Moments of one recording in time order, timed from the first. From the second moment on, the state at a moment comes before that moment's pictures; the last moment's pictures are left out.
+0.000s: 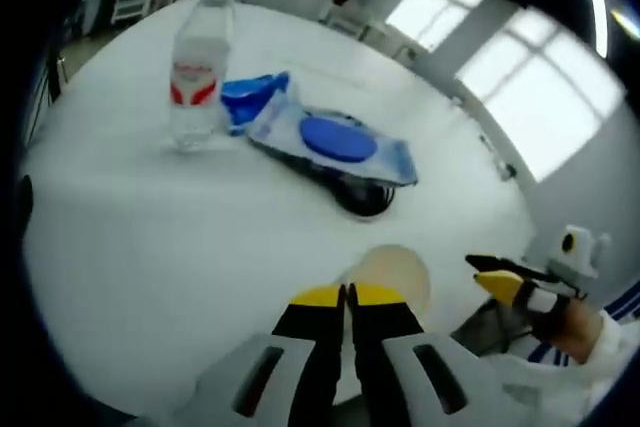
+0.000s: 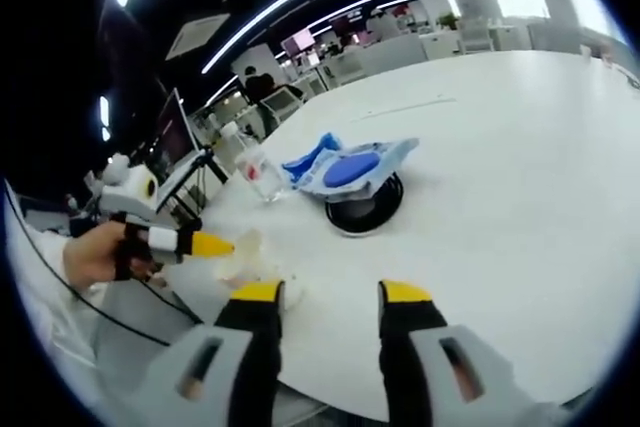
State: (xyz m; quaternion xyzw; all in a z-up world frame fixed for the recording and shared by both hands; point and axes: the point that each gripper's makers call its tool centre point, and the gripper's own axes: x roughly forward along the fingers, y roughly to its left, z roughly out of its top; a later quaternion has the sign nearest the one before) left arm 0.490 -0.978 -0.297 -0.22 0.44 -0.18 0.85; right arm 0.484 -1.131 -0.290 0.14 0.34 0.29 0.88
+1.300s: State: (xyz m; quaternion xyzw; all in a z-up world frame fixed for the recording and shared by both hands) left arm 0.527 -0.837 -0.300 -0.20 0.44 -0.05 0.87; right arm 0.481 -1.138 -0.301 0.16 0.36 0.28 0.87
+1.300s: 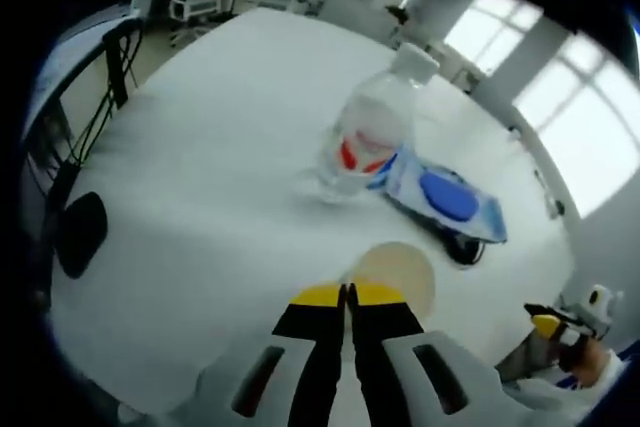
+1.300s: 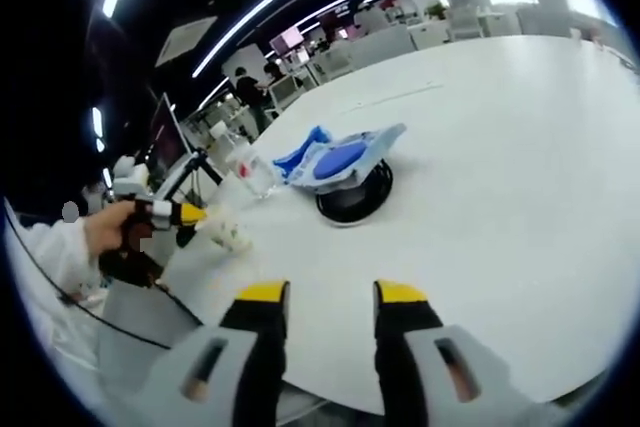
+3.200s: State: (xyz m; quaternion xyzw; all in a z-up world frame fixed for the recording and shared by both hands) left arm 0.522 -0.836 -0.267 -0.20 0.26 -0.09 0.94; right arm 0.497 -1.129 -0.294 0.22 0.36 0.28 0.86
